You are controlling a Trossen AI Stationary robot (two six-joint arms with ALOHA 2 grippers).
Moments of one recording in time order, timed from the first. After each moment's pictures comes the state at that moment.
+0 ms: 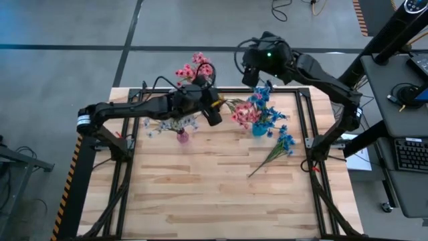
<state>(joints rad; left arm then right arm) 0.19 1.55 1.36 -0.12 -0.36 0.27 -0.45 1.60 1.96 -0.84 0.45 -0.54</state>
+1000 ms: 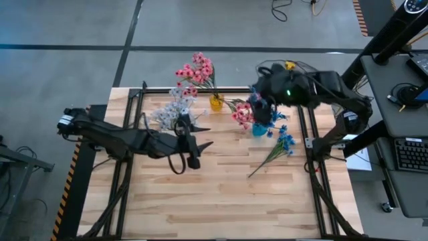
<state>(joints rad) -0.29 1.33 1.08 -0.05 -0.65 0.30 -0.01 1.59 2.22 -1.35 0.45 0.04</state>
